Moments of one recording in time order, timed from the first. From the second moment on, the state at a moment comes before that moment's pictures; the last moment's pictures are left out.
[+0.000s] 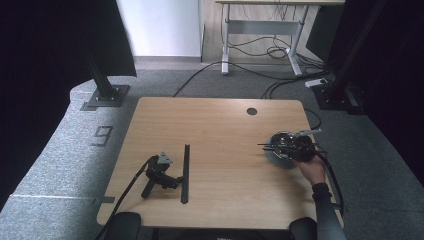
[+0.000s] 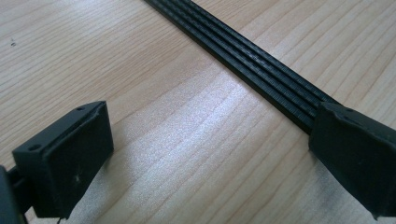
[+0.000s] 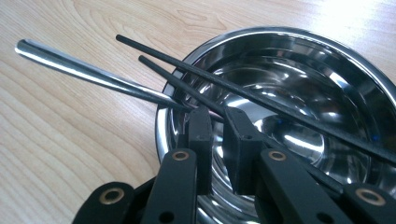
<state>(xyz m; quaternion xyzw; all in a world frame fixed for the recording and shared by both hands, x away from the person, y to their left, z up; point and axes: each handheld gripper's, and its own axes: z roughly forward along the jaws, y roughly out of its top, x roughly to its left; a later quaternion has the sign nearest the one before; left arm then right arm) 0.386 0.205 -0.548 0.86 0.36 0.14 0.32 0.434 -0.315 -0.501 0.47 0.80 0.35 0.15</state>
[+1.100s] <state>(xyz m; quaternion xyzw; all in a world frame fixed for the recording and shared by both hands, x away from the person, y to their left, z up) 0.386 0.205 -0.548 0.86 0.36 0.14 0.32 0.430 -0.343 -0.499 0.49 0.78 0.34 0.21</state>
